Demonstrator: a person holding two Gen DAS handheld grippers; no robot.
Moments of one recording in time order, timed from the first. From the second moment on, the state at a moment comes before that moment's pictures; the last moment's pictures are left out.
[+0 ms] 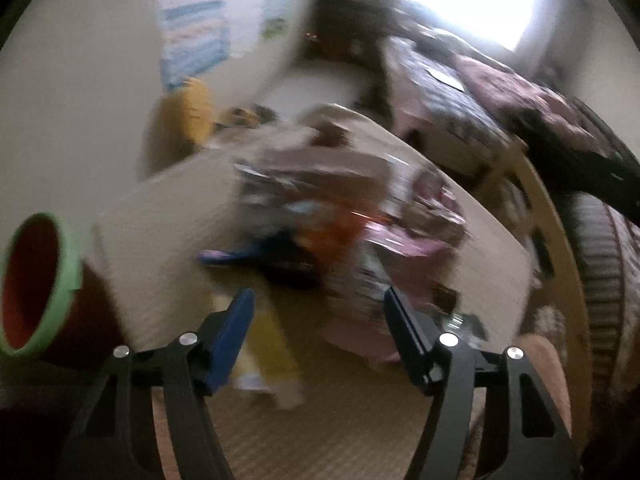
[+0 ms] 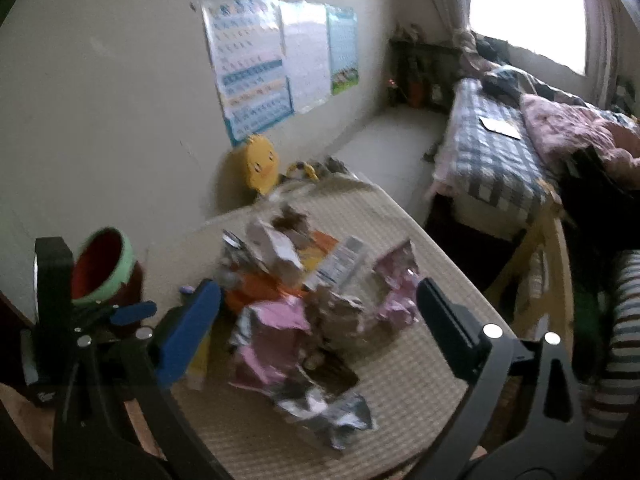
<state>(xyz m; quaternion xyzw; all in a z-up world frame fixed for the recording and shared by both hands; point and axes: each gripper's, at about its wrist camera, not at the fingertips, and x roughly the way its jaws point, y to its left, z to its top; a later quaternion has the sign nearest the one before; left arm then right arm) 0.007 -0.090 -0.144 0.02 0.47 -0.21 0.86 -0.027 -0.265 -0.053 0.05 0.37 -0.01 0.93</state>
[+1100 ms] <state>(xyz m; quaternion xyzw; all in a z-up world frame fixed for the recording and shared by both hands) 0.036 -0.130 -0.203 0.02 0.55 -0.24 0.80 0.046 -0.331 -0.160 0.09 0.48 -0.01 0.87</state>
